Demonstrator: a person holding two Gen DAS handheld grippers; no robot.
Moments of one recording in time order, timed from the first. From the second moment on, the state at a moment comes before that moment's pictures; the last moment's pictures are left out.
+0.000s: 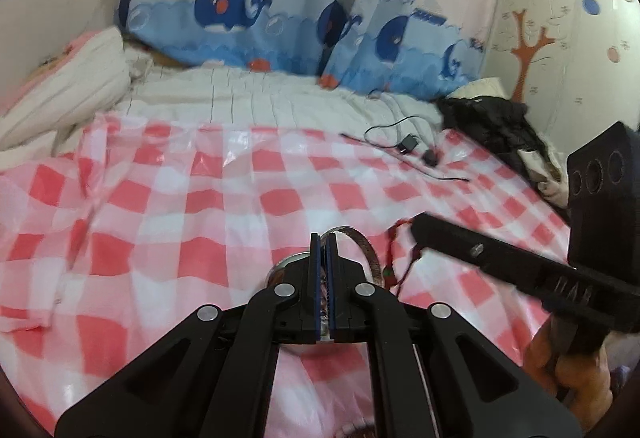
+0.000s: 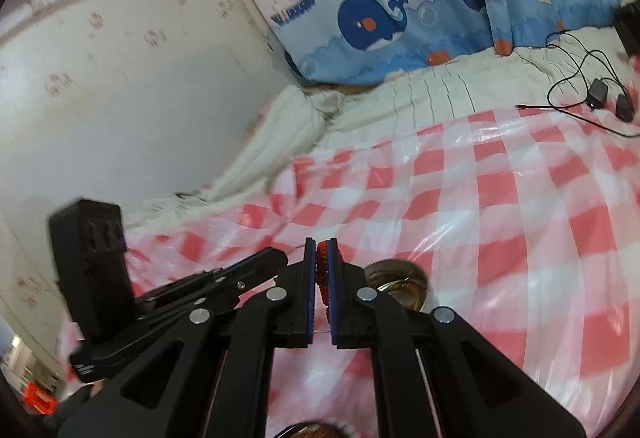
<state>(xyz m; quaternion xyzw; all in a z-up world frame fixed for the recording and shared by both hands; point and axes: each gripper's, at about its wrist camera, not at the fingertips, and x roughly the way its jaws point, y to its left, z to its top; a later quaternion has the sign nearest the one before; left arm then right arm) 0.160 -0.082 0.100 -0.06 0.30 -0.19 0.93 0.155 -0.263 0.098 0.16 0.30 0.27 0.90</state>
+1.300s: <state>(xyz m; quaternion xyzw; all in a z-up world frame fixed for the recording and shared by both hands) -0.019 -0.001 0.004 -0.15 0.37 -0.15 0.91 0.012 -0.280 -0.005 0.16 0.41 0.17 0.88</state>
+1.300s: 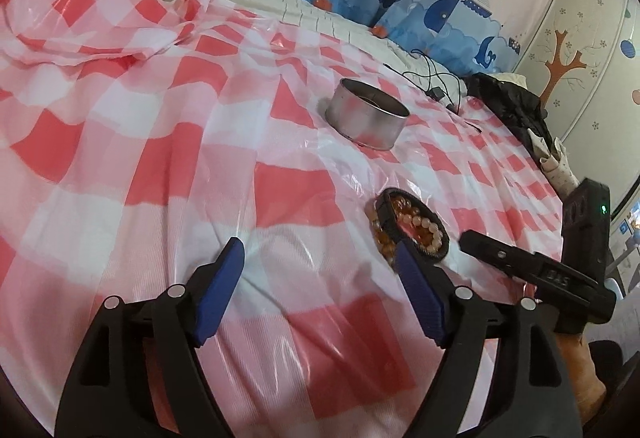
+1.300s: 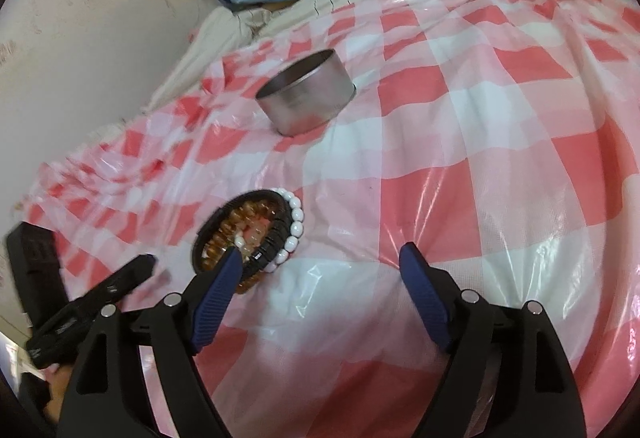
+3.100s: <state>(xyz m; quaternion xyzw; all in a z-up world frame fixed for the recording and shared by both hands) 0.069 0.001 0.018 -0.24 0.41 -0.14 0.87 -0.020 -0.214 0.039 0.02 0.33 0.20 0.92</state>
